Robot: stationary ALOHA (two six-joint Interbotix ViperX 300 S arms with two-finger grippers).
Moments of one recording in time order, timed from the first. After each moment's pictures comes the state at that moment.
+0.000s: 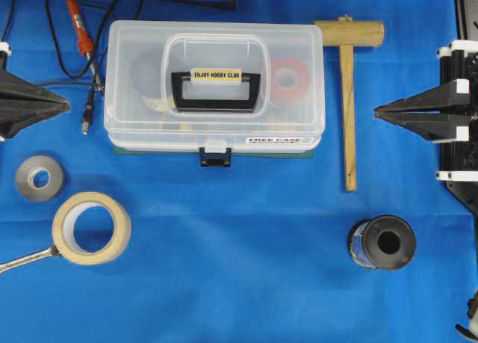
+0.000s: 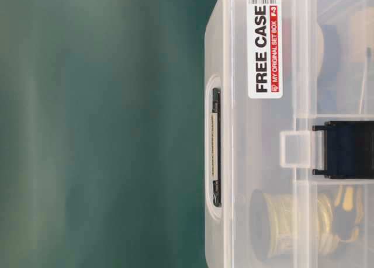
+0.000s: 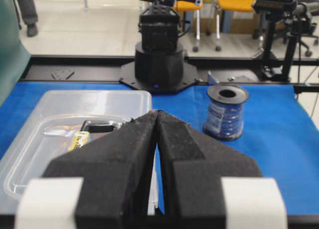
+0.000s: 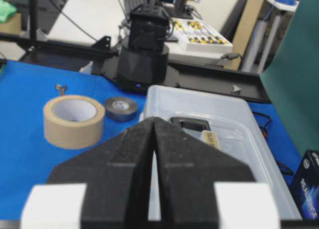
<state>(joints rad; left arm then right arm) 0.00 -0.97 1.18 0.00 -0.29 0.00 0.00 -0.97 1.19 0.00 -0.29 0.00</state>
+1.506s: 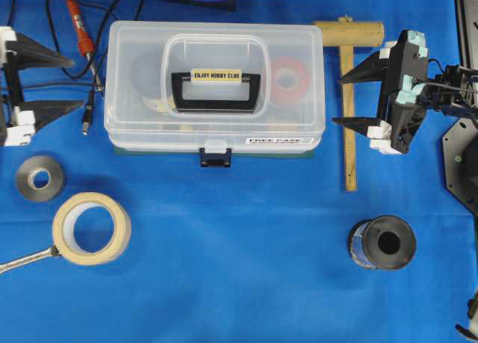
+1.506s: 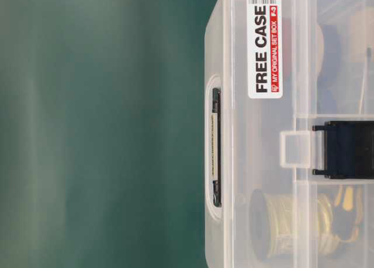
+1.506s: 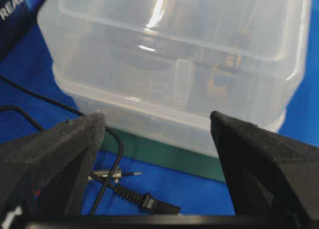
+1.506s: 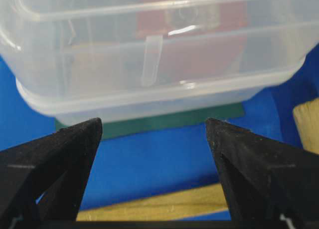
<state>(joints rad) 0.31 -0.82 1.29 -0.04 -0.01 0.05 -0.26 -0.53 1.14 0.07 0.03 0.00</state>
